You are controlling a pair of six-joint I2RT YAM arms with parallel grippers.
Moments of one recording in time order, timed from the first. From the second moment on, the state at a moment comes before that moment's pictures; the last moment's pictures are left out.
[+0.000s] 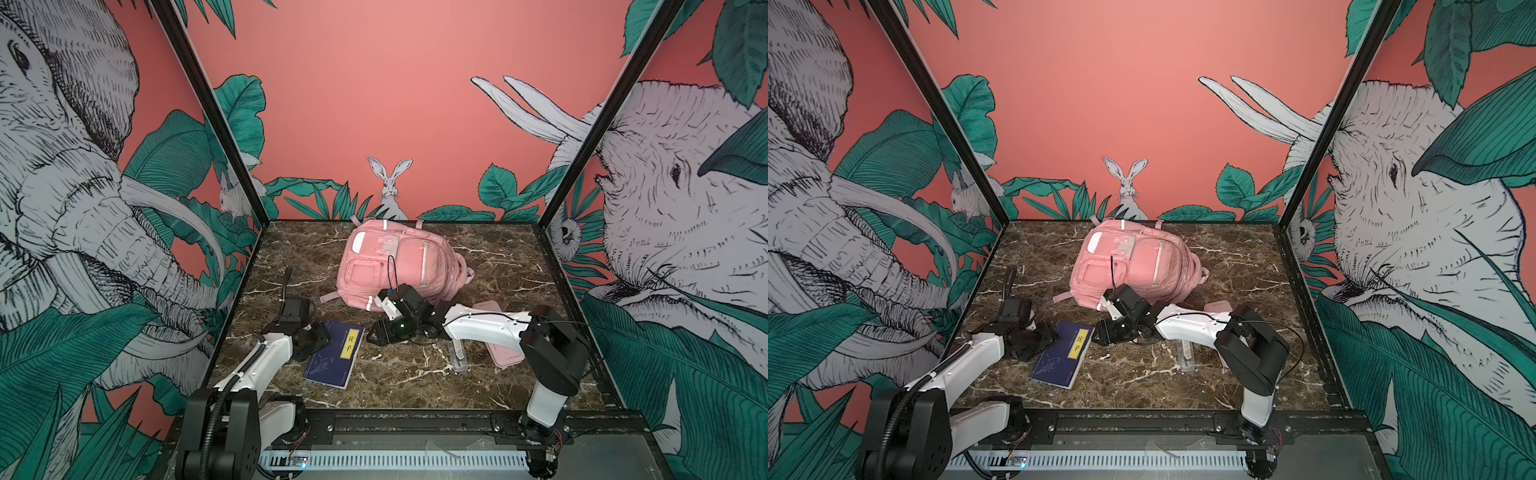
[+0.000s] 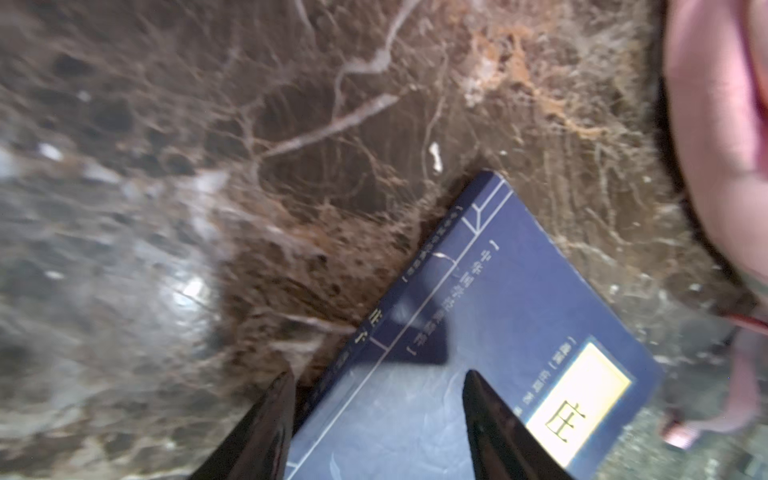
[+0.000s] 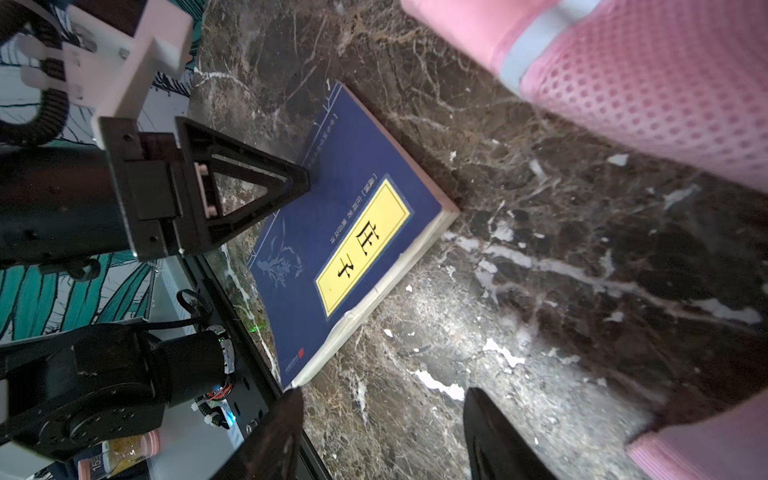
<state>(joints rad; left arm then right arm) -0.09 1.12 0.48 -0.56 0.20 -0.62 0.97 1.80 1.12 -0.20 -0.40 0.63</state>
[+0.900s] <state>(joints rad) -0.35 1.02 0.41 -0.53 0.31 -0.76 0.98 1.91 1.13 -0.21 -0.40 0.62</state>
